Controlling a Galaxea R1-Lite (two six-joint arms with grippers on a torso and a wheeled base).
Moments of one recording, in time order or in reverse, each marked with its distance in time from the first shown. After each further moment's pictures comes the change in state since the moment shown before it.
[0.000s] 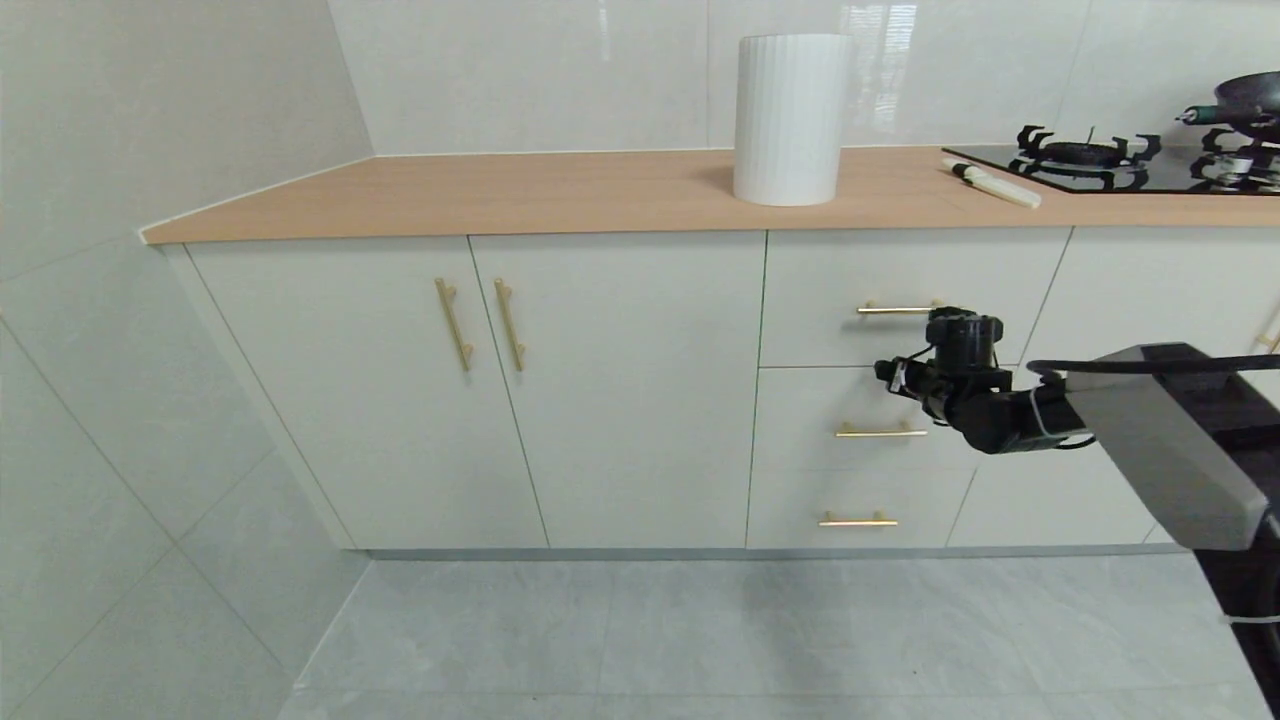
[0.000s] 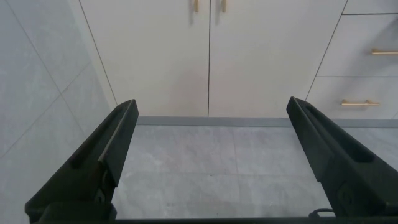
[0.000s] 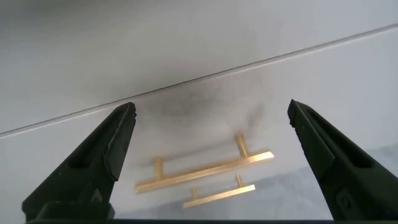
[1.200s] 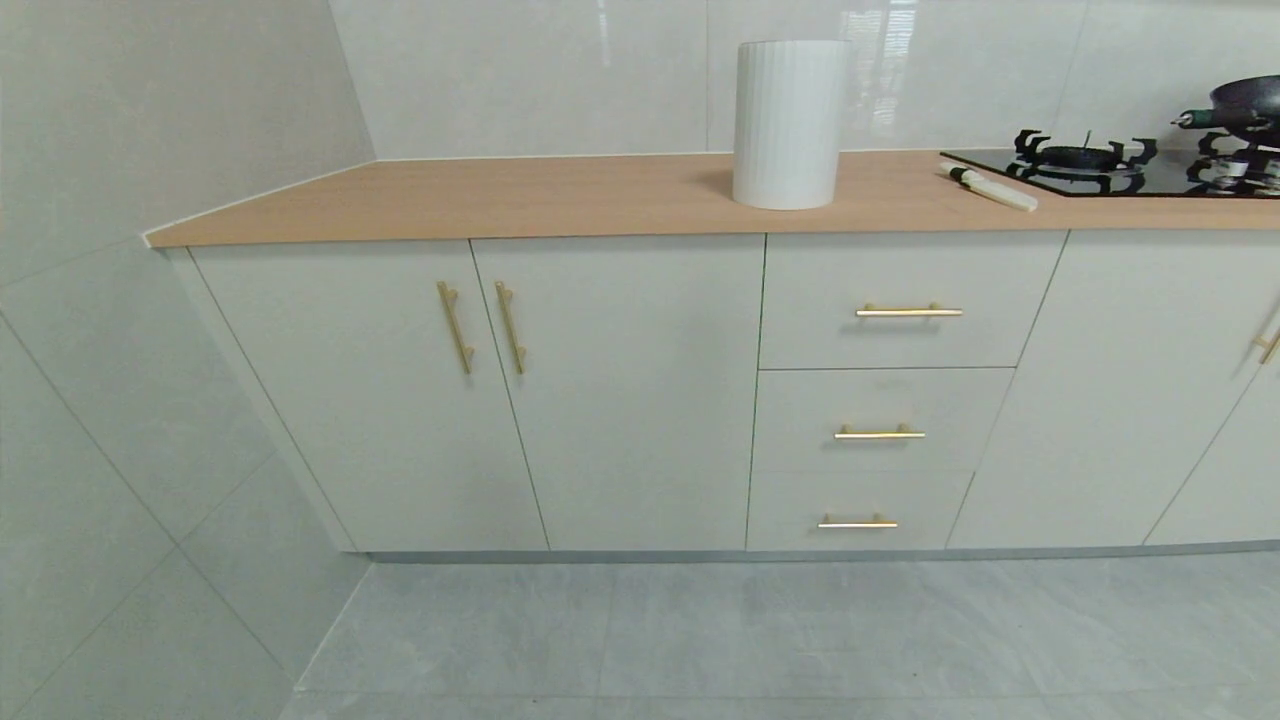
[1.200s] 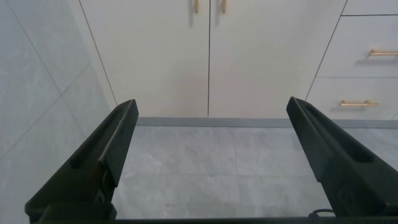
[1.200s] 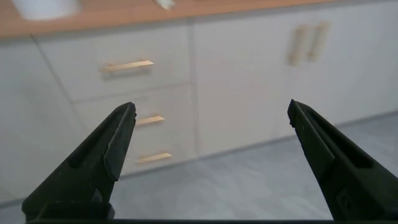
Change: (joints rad) left arm 0.000 0.000 0.000 0.000 0.000 0.000; right arm 0.000 -1.997 1.009 0.677 -0.197 -0.287
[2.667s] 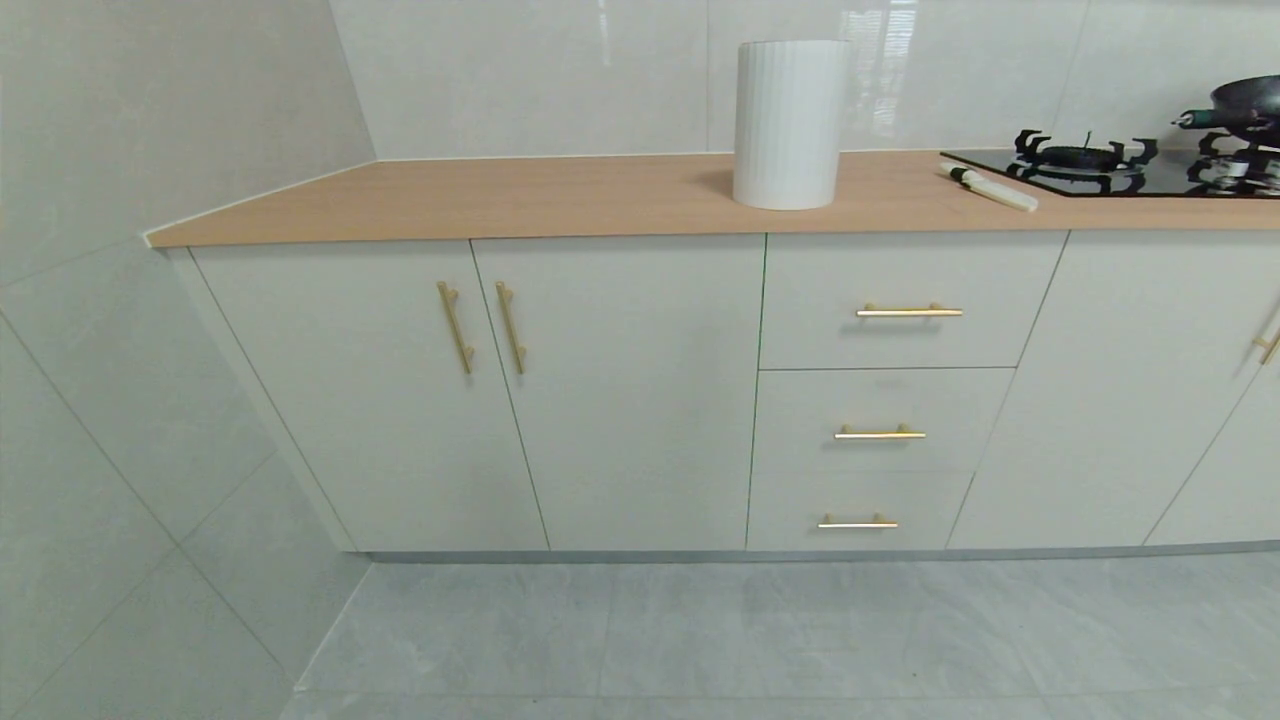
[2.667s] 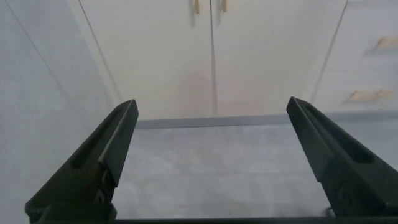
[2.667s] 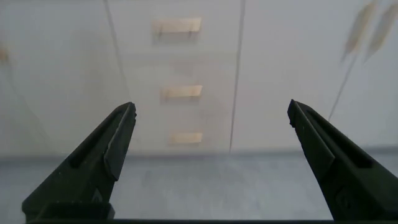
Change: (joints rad) left arm 0.000 0.000 0.000 0.000 -0.005 0.095; right arm -0.106 -0.546 0.731 -0.244 0.434 0.034
